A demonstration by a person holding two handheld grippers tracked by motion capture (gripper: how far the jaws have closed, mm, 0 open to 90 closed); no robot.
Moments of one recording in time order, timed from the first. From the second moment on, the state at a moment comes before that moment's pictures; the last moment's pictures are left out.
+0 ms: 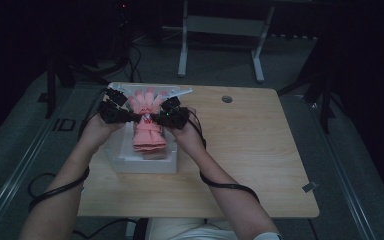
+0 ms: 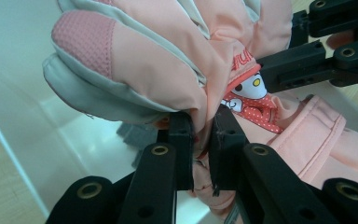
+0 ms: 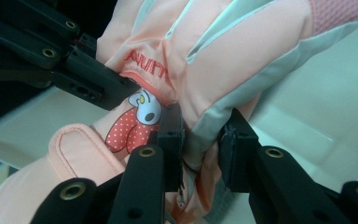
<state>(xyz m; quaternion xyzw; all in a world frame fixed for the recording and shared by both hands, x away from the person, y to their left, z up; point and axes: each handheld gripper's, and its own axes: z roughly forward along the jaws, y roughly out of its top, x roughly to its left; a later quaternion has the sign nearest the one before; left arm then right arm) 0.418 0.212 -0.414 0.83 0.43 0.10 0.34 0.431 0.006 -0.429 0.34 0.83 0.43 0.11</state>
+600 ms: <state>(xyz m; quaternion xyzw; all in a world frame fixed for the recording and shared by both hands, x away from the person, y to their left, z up) 0.425 0.214 -0.443 0.84 0.45 0.09 0.30 0.443 0.025 -0.447 0.33 0.87 0.35 0.10</state>
